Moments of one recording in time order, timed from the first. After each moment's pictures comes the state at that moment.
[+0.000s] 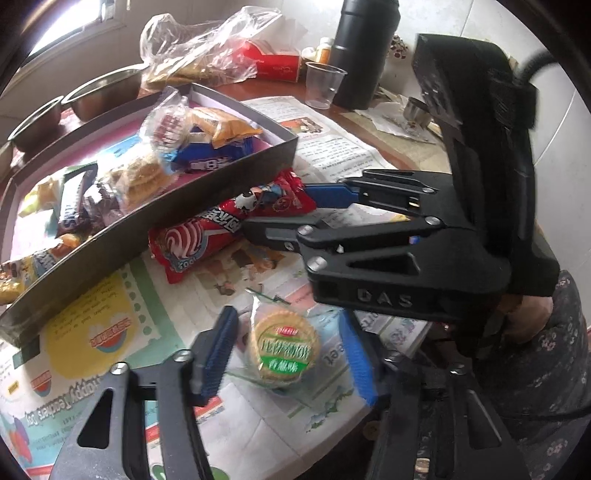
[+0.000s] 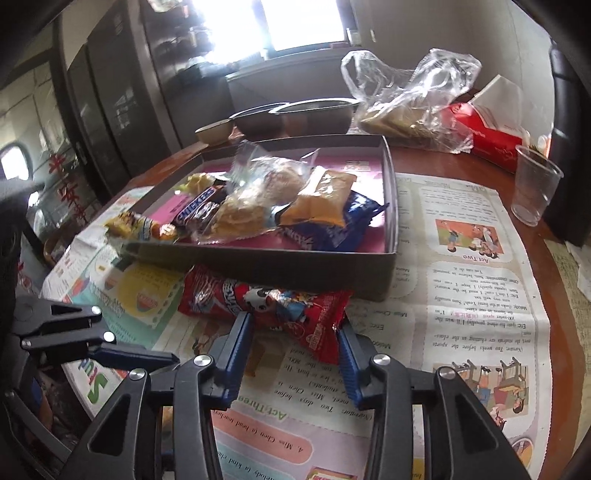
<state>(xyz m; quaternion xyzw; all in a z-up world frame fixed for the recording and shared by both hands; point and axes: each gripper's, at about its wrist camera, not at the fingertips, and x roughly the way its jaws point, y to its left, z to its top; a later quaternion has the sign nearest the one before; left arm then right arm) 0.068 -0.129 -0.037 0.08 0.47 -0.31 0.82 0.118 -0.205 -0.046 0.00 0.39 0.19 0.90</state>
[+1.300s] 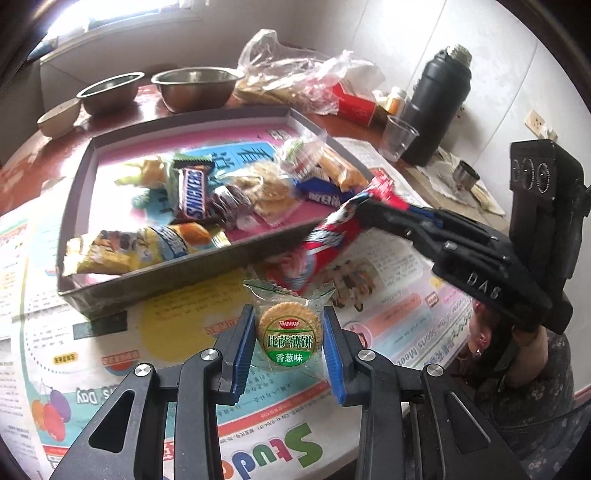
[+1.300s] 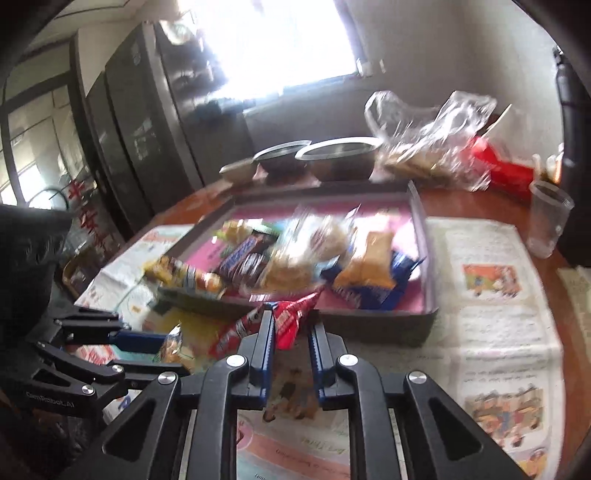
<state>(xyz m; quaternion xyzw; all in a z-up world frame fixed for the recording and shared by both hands) 0.090 -0.049 -0.011 -0.01 0.46 -0.23 0.86 0.113 -0.190 -0.013 0.04 0.32 0.21 0.92</state>
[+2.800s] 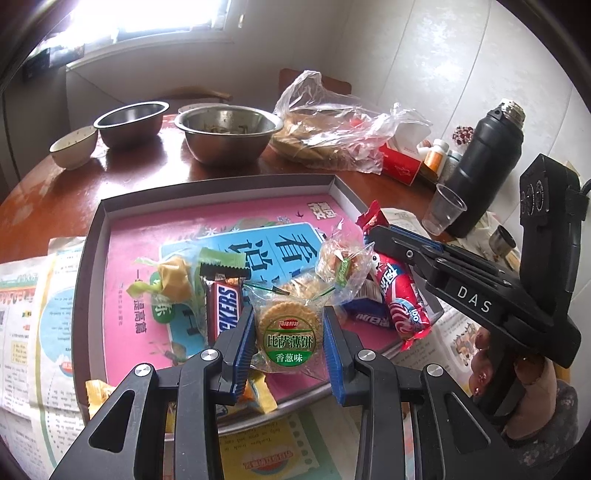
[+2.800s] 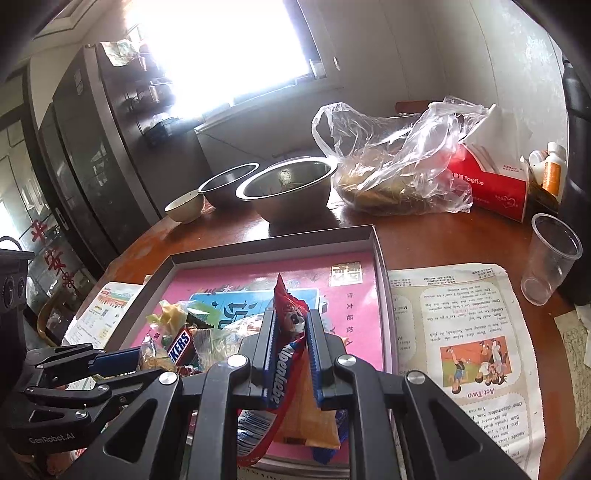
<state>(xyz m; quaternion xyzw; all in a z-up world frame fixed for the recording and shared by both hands) 0.180 -0.055 0.012 -0.04 0.42 -0.18 0.89 0.215 -0.201 0.006 0.08 0.34 0.14 0.93</state>
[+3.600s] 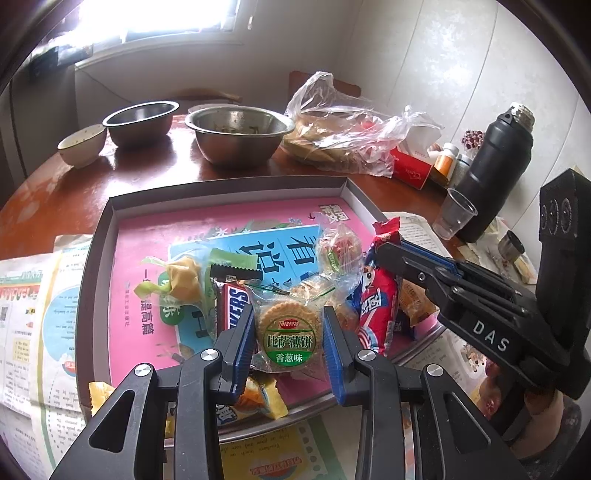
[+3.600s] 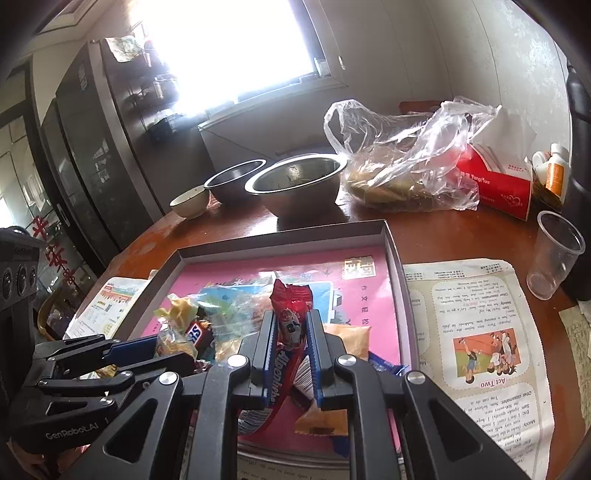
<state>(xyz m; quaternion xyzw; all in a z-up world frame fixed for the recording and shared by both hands) 0.180 -0.052 0.008 -0.04 0.41 -0.16 0.89 0.205 -0.187 0.005 0.08 0.34 0.14 0.93</state>
